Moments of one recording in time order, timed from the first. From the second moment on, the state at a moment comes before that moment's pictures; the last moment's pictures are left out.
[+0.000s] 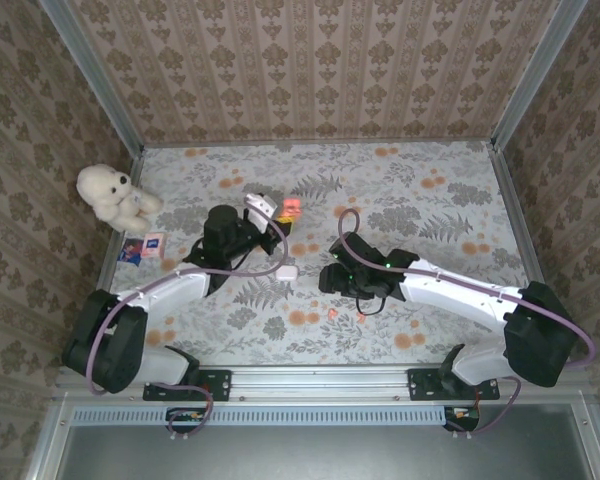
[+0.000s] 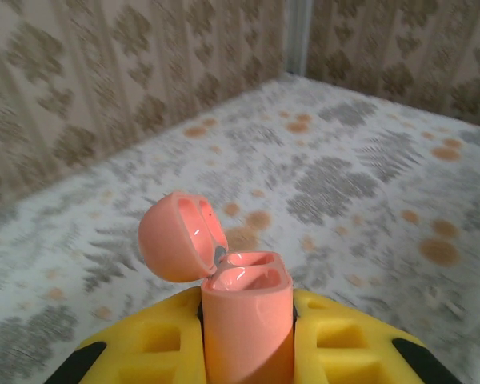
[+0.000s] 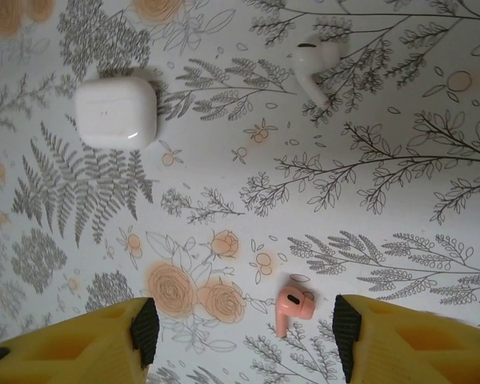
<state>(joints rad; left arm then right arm) -0.53 1.35 0.61 0.55 0.37 0.10 0.83 1.38 0.91 -0.57 0.03 0.96</state>
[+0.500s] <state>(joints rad) -0.56 1.44 0.45 1.14 0.26 0.04 0.88 1.42 0.93 -0.66 0.15 1.13</state>
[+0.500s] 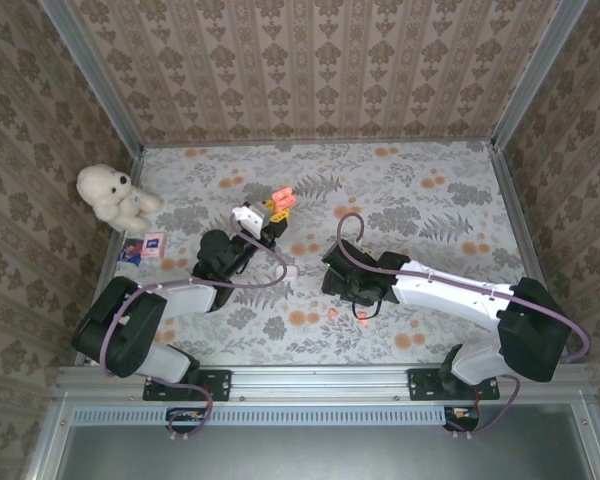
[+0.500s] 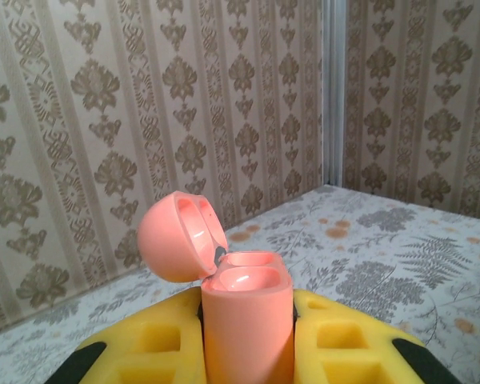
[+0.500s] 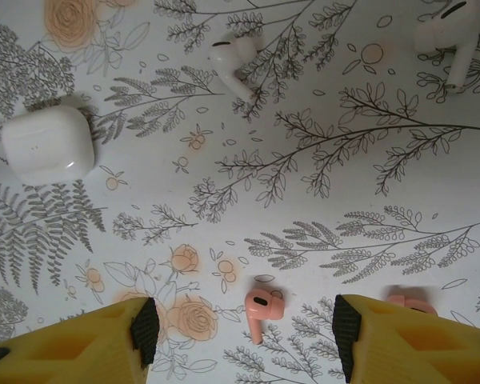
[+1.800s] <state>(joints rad) -0.61 1.48 0.59 1.18 0.26 0.28 0.86 1.46 0.93 -0.61 0.08 1.08</state>
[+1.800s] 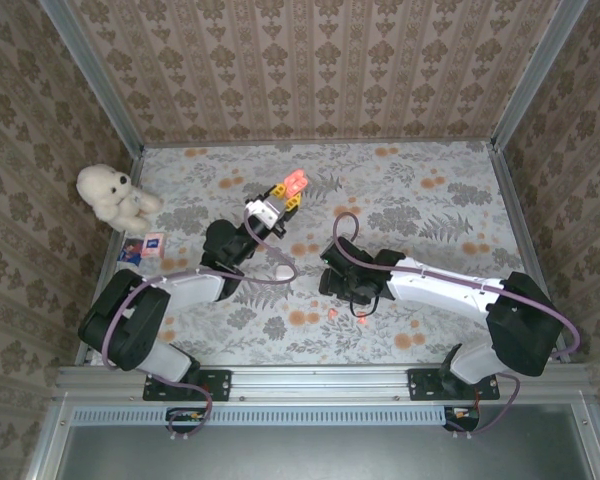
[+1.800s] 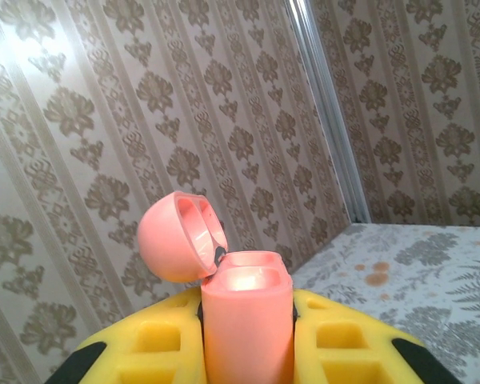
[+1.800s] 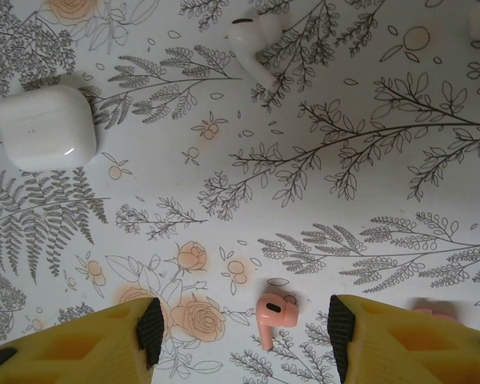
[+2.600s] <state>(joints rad) -0.61 1.45 0.62 1.18 0.25 0.31 0.99 1.66 1.03 -0.71 0.13 1.14</state>
